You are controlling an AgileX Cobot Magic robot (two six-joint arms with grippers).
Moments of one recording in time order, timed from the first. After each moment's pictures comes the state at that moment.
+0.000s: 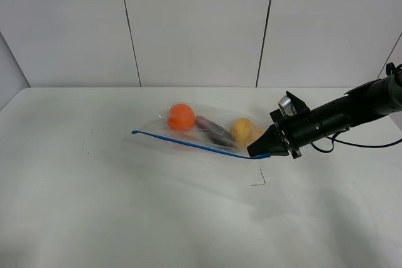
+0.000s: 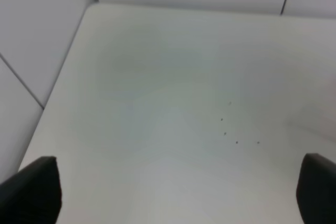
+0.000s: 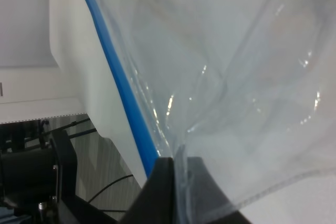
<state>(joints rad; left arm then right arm) 0.02 0.62 -0.91 0.24 0.83 -0.14 -0.04 2.08 -1.11 1.19 1.20 -1.00</state>
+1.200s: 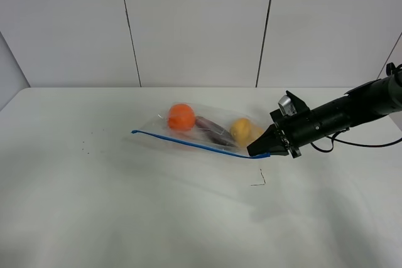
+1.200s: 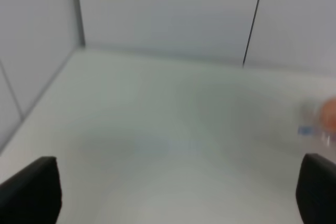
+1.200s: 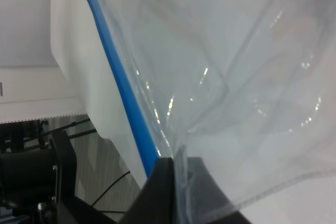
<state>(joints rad) 0.02 -0.01 -0.62 0.17 0.93 -0.14 -0.04 2.08 -1.11 1.19 1.20 -1.01</state>
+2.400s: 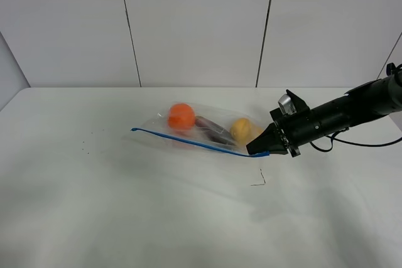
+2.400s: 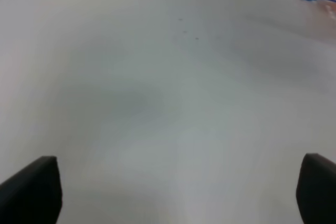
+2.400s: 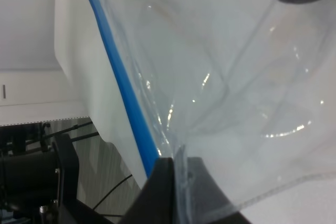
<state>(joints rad) 0.02 -0.01 -0.50 0.08 1.05 -0.05 -0.04 2.08 -1.11 1.21 1.20 -1.02</state>
